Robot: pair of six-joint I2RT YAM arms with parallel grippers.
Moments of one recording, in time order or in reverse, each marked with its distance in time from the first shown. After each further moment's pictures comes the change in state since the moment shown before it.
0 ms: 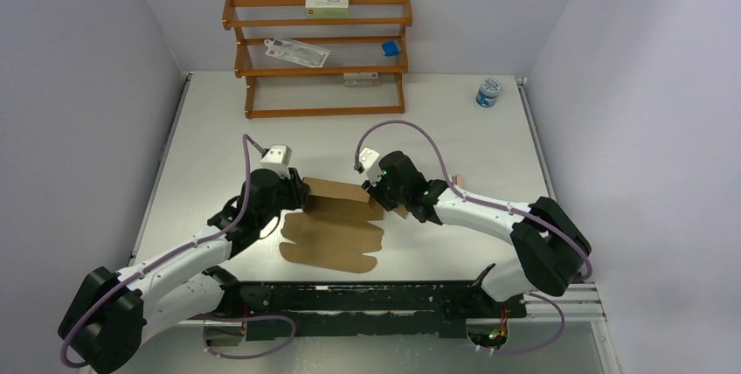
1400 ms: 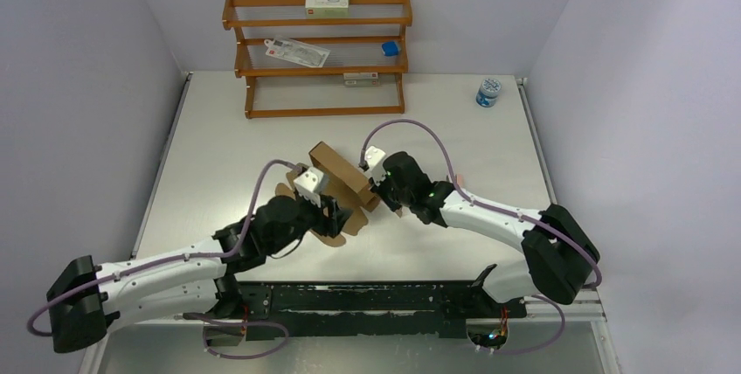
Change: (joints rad) left arm -0.422 -0.092 0.075 0.000 -0.088 0.048; right arm 0.002 -0.060 -0.012 -0.040 0.020 0.067
